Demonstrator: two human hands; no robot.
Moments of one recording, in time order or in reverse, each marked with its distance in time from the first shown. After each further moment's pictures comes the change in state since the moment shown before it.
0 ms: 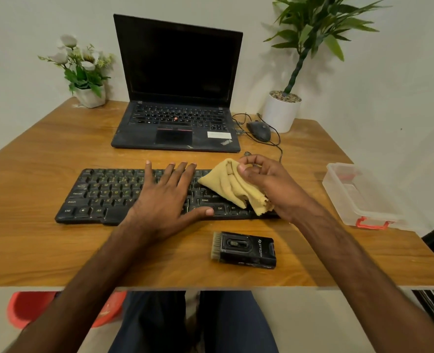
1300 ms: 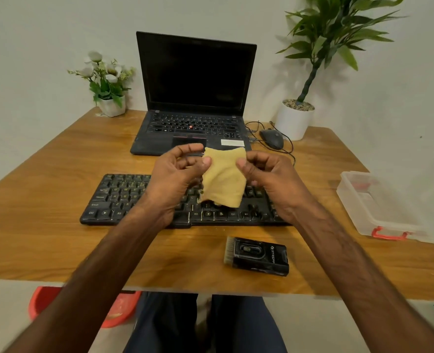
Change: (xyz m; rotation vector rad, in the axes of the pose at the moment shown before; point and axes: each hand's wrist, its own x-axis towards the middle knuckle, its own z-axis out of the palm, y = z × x) left_hand -0.005 0.016 -0.060 -1.729 0.377 -0.264; right_hand 0.001 -0.019 0.027 0.008 0.009 -0.272
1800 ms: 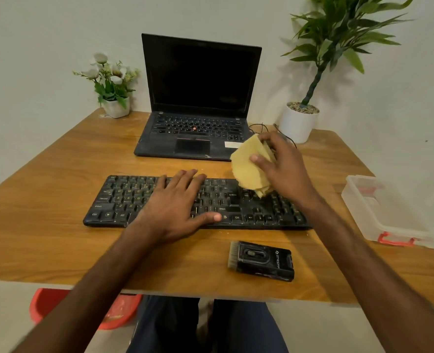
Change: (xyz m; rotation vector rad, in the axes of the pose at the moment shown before) left_hand 0.011 -0.048 -0.041 1.641 -0.366 0.247; right_hand 0.039 0.014 -0.026 -0.683 0.179 -0.226
